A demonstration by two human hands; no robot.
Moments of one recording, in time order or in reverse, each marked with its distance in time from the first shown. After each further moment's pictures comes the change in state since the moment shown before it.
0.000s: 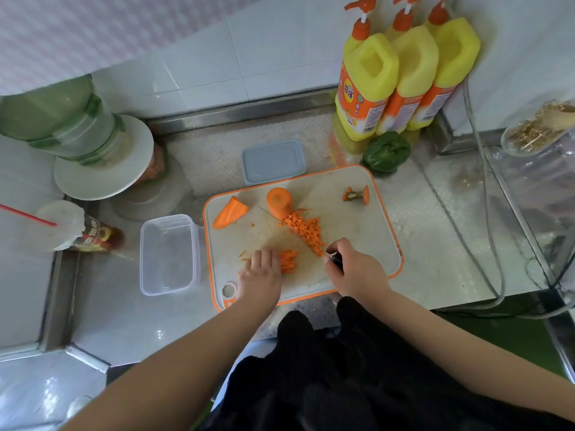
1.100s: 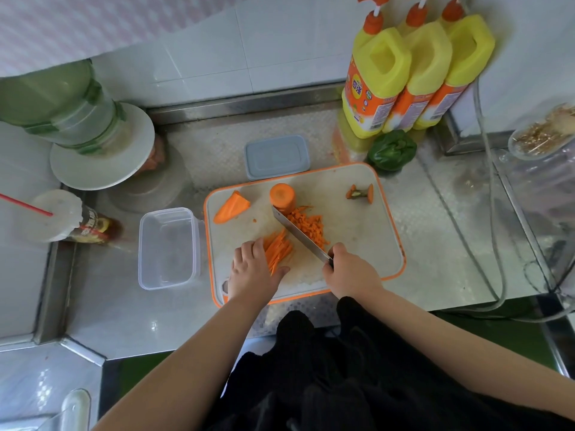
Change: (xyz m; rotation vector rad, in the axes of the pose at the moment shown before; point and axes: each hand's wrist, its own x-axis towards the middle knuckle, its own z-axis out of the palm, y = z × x) left_hand -0.004 -0.011 0.003 -0.479 0.021 -0.376; right_hand 0.013 -0.012 0.013 -0.177 -0.312 0.265
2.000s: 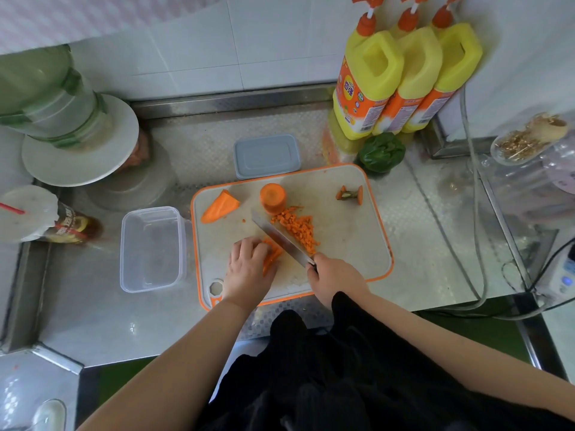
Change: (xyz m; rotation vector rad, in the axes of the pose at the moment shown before) left_hand 0.009 -0.007 0.024 -0.210 0.340 0.298; right_hand -0.014 -0.016 -0.009 -0.057 -0.074 -0.076
